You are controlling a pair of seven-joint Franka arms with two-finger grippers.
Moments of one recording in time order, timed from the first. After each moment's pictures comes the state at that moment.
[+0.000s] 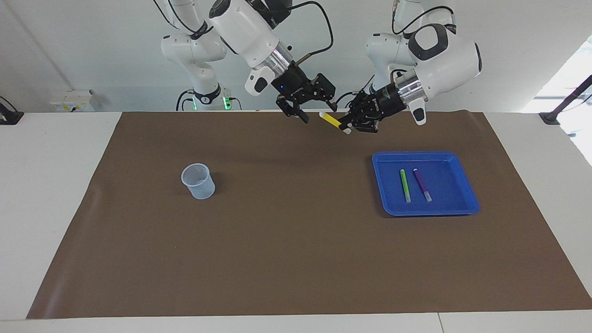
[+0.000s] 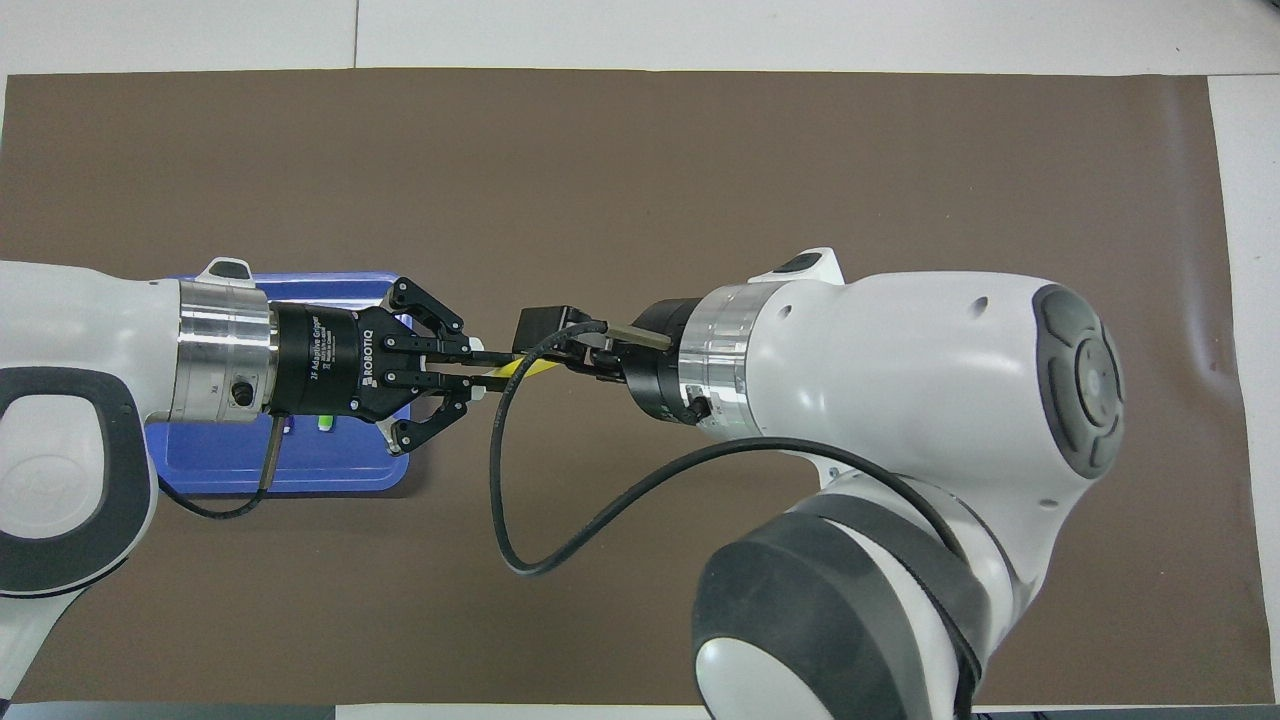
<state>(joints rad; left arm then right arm) -0.36 -0.16 0.04 -2.07 -0.97 1.97 -1.57 0.04 0.01 0.56 -1.79 0.60 2.26 0.56</state>
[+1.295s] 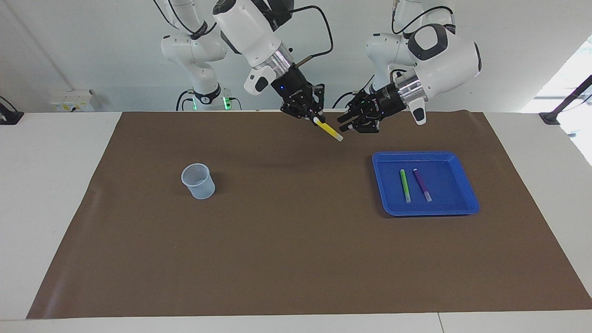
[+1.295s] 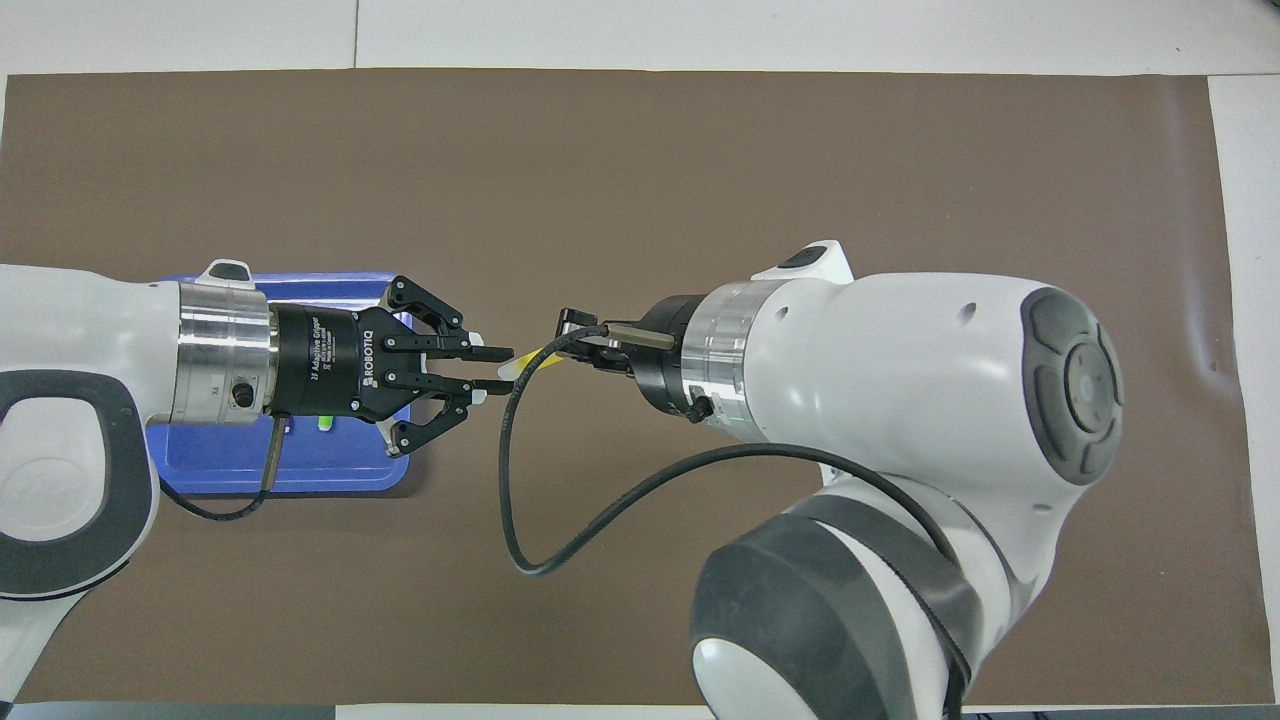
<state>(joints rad) -0.36 -0.17 0.04 -2.07 -0.97 1.98 -1.57 0.03 0.01 0.54 -1.81 0.42 2.25 0.56</state>
